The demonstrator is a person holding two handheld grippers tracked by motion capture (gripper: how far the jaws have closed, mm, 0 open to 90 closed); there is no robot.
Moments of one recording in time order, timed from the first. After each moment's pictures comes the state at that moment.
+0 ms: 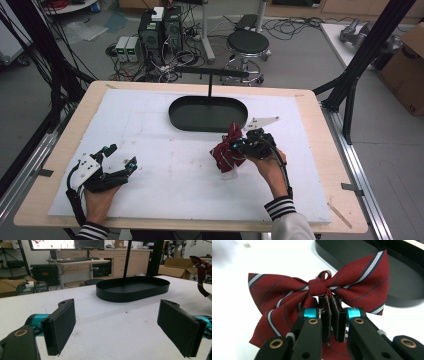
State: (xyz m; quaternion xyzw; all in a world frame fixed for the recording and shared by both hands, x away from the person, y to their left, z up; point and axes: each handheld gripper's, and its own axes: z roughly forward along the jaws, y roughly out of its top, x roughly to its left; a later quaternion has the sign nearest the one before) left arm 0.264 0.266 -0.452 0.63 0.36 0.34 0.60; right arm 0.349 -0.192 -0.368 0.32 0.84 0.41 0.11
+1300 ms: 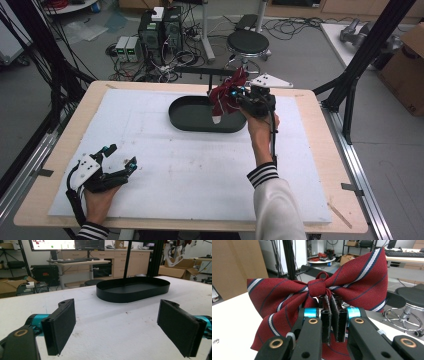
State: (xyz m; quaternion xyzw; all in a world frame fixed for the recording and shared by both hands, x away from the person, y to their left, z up) left arm 0.264 0.267 -0.453 0.63 0.36 0.34 0.60; right arm 0.401 -0.177 -0.288 0.37 0.71 0.54 0.26
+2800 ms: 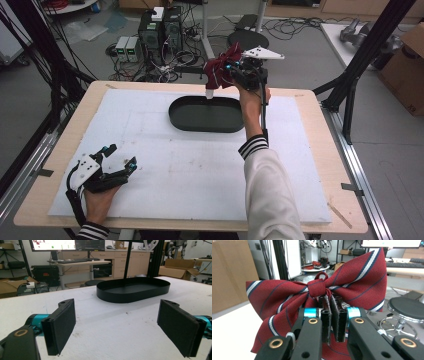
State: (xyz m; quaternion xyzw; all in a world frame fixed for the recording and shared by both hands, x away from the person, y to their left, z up) left arm 0.264 0.267 -0.453 0.62 0.36 0.35 0.60; right arm 0.459 -0.159 -0.259 0.38 0.69 0.56 0.28
